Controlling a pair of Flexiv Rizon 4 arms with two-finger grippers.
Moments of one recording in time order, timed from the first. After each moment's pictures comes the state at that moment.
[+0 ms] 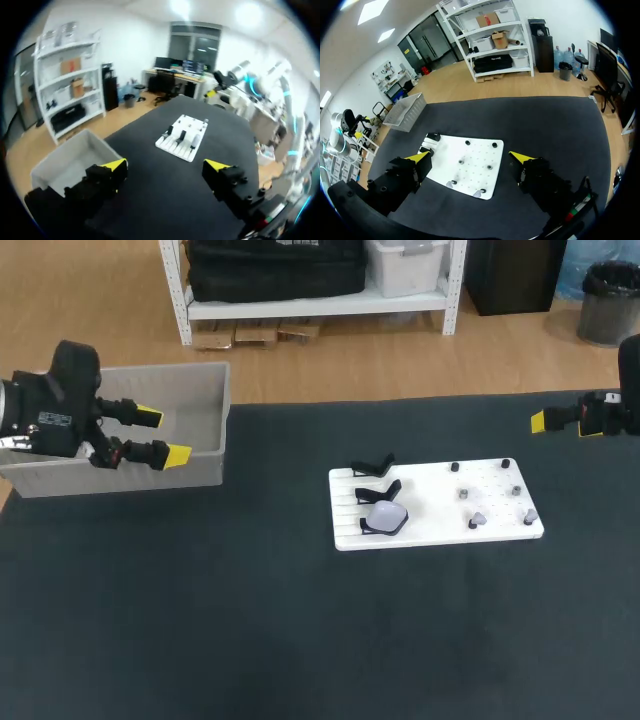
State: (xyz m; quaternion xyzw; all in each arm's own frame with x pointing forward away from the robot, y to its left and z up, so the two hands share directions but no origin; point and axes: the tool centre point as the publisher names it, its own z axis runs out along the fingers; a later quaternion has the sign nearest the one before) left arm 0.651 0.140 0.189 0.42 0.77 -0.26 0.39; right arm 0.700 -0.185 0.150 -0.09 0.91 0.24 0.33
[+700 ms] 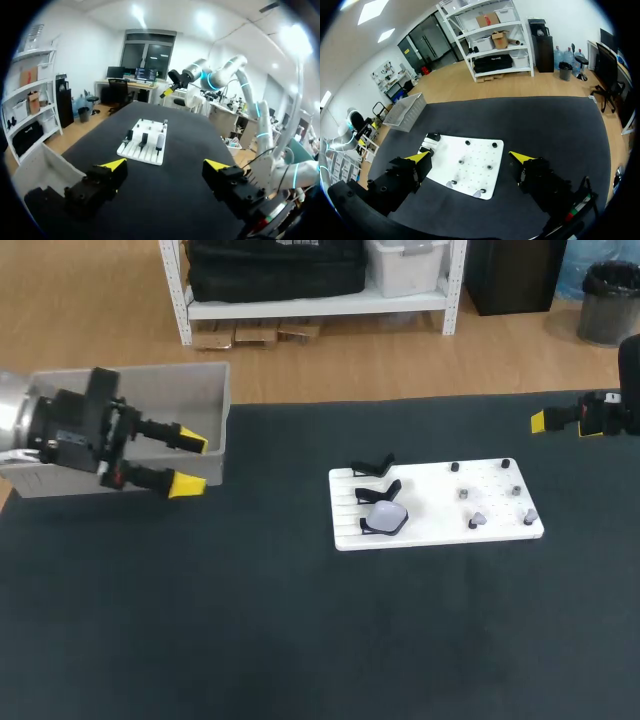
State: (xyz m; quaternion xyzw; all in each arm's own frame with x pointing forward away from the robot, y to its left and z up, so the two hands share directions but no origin) left arm 0.636 0.103 0.153 0.52 0.66 -0.41 0.35; right arm 0.700 -0.185 0.150 -0.09 0.91 0.24 0.33
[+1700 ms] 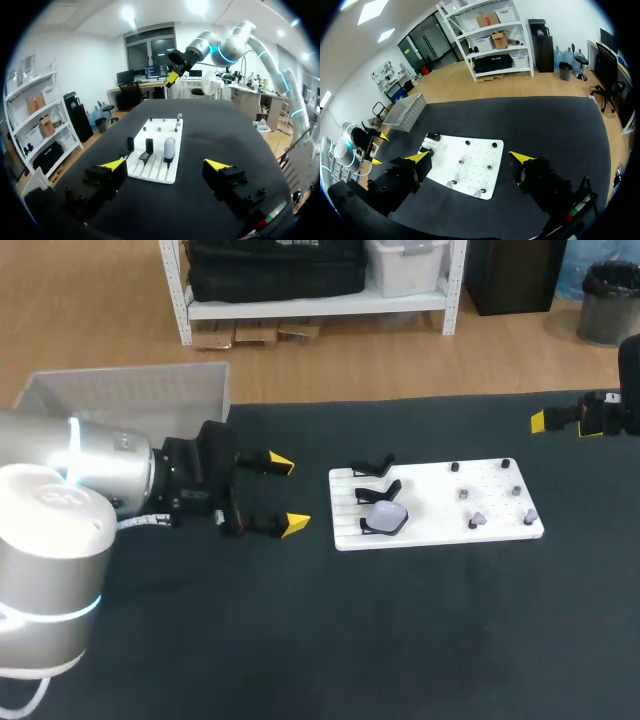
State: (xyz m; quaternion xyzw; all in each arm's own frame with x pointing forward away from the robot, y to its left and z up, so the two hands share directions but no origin) left arm 0.635 -0.005 0.102 0.54 0.66 -0.28 0.43; right arm 0.700 -0.185 0.150 -0.09 0.91 0.24 0.33
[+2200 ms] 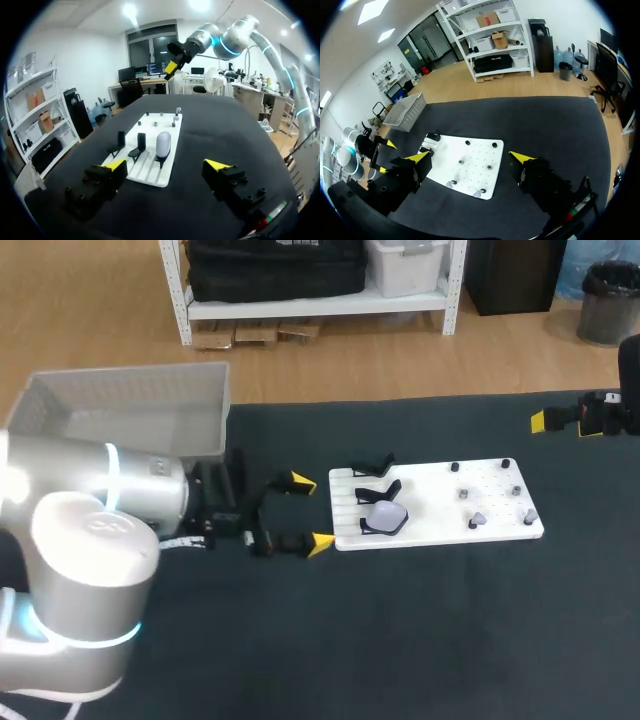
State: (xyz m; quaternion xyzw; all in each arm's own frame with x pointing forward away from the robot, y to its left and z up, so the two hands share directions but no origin) left arm 0.628 -0.037 0.068 0.54 0.67 -0.28 0.43; right arm 0.700 -0.185 0.150 -0.09 0.91 0.24 0.33
